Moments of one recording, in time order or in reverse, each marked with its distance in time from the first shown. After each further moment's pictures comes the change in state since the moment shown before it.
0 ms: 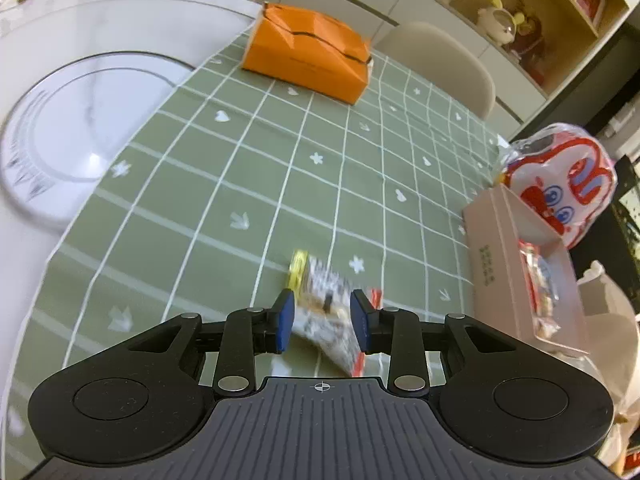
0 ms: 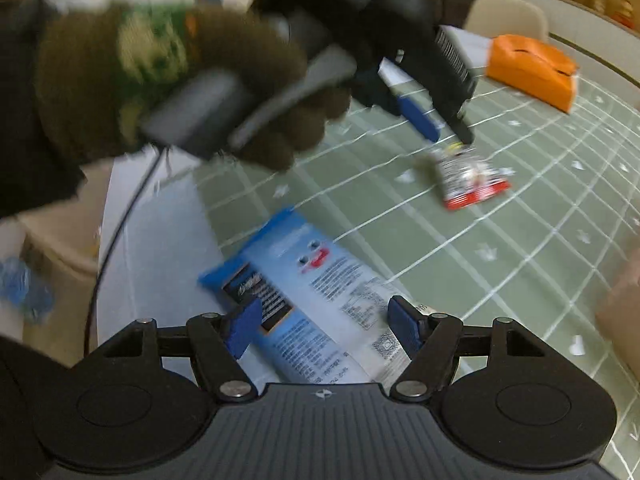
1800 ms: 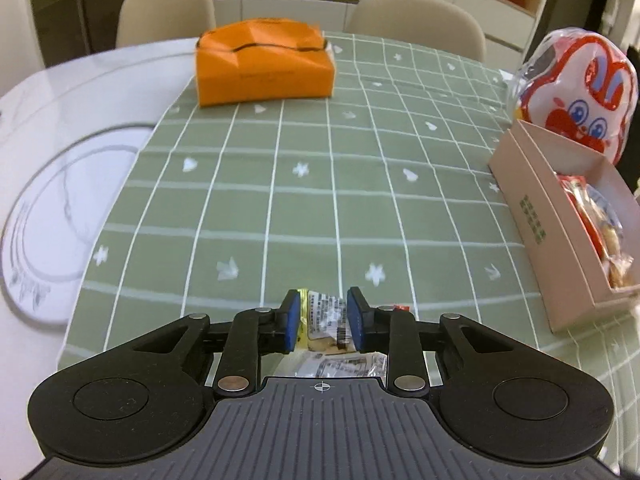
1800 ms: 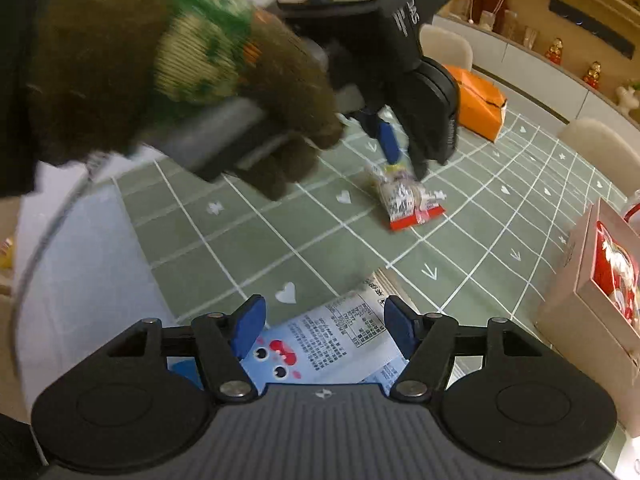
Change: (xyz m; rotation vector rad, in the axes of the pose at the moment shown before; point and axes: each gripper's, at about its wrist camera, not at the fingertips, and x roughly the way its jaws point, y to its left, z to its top) left arm 0.038 -0.039 0.008 0.315 -0.009 0.177; right arm 0.020 0.013 0.005 0.007 -0.056 -0.348
